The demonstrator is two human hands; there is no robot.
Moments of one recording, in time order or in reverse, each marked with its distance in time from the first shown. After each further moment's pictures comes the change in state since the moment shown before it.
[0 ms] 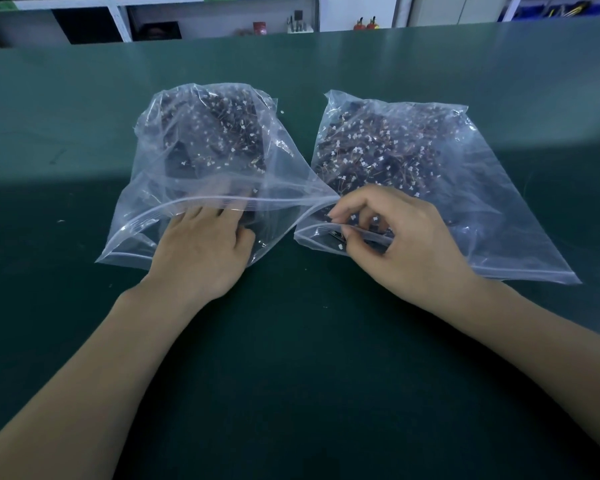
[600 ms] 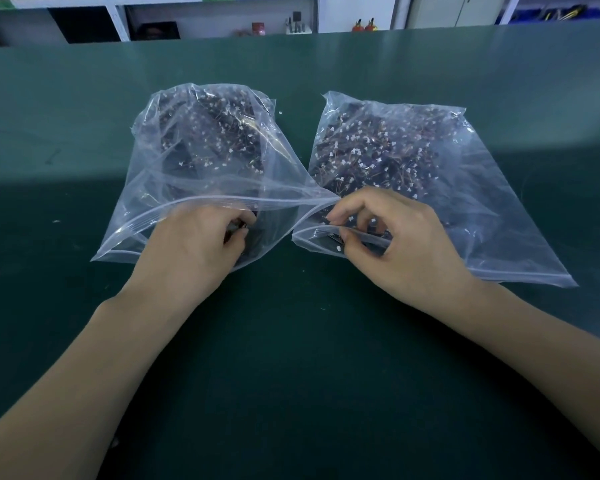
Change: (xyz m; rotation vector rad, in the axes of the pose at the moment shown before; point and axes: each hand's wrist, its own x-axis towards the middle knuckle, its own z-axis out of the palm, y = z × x) left_hand -0.005 -0.009 0.001 -0.200 0.350 0.157; right_hand 0.001 0.001 0.001 0.007 -0.009 0.007
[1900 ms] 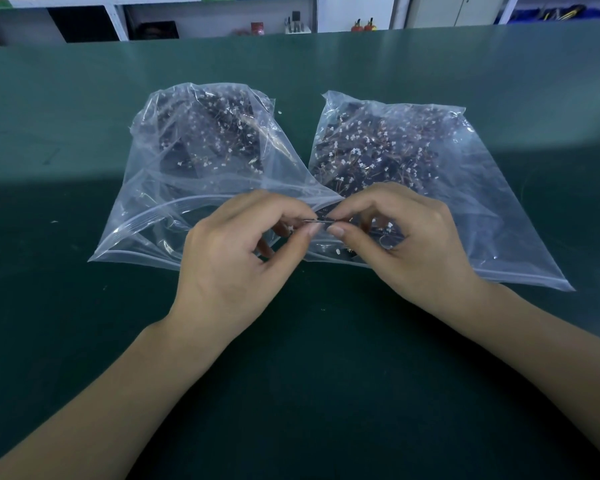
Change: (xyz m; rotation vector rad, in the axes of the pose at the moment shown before) left_hand -0.019 0.051 0.005 -0.504 0.317 0.289; right_hand 0.003 -0.004 -0.002 0.052 0.090 -0.117
